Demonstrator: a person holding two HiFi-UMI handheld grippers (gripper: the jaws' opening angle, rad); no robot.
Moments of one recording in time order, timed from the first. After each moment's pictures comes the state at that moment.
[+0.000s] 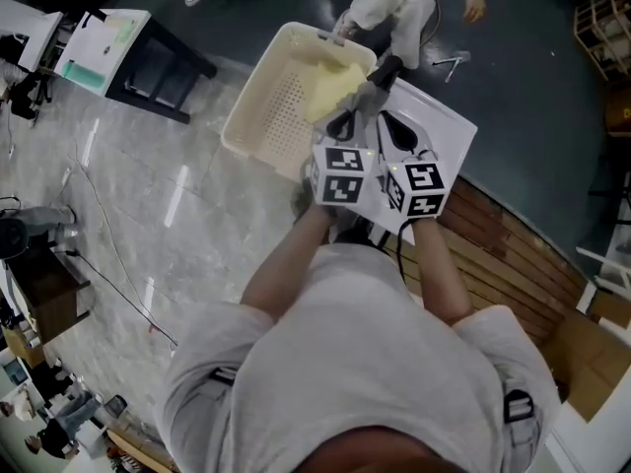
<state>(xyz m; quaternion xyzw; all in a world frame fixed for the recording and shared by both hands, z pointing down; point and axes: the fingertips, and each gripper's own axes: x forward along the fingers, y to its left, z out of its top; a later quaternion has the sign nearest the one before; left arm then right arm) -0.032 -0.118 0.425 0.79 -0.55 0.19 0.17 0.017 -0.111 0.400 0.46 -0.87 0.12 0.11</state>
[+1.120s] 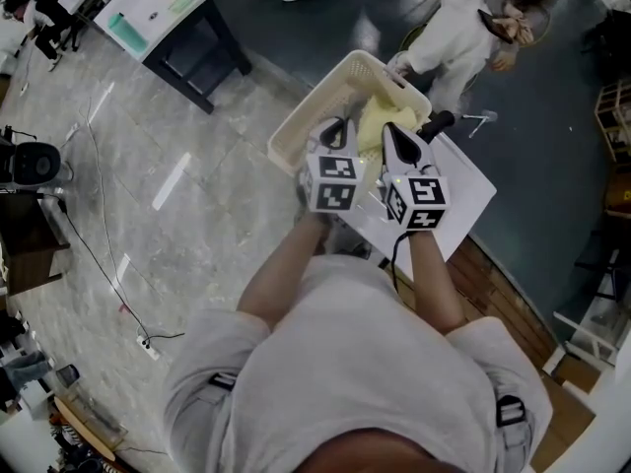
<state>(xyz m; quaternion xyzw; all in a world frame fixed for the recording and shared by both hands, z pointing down) -0.176 -0.135 0.404 0.73 -0.64 0.15 0.17 -0.101 -0.140 0.370 0.40 -0.91 0.09 0.11</state>
